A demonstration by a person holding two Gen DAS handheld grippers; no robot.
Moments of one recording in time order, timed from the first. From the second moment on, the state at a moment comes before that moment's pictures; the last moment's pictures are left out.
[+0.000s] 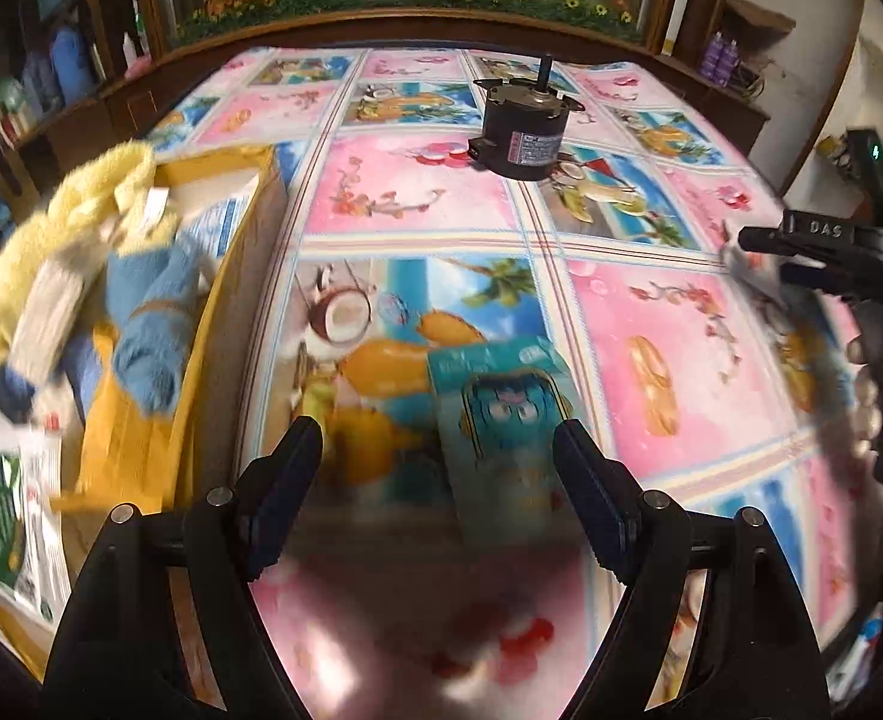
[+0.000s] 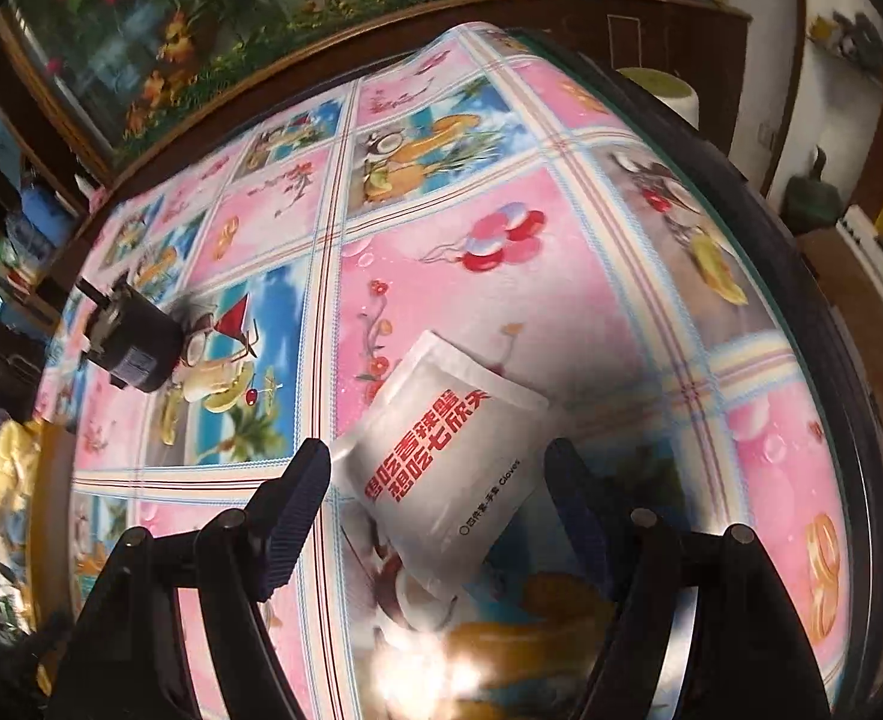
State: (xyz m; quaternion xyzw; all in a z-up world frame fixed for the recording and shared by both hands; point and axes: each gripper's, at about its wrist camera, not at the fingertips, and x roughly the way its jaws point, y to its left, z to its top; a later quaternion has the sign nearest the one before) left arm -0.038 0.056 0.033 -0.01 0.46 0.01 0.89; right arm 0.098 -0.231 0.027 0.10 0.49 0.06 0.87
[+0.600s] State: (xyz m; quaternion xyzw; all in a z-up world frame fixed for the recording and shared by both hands) left arm -0.035 0.045 0.031 -0.04 0.44 -0.12 0.89; right arm 0.081 -0.194 0.023 0.01 0.47 0.10 0.88
